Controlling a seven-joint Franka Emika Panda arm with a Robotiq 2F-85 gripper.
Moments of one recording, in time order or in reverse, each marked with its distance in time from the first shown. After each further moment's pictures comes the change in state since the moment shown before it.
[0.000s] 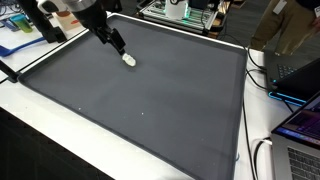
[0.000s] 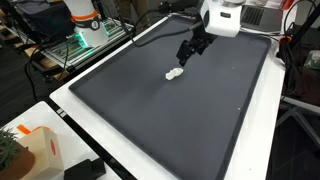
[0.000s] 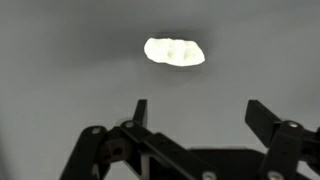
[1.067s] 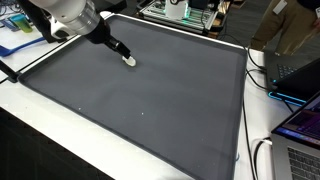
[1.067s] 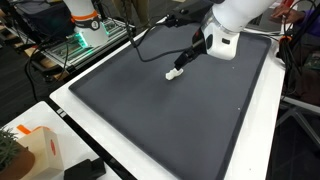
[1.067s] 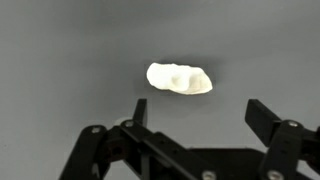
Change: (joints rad) arm -0.011 0.171 0.007 0.203 0.002 -0.248 -0.027
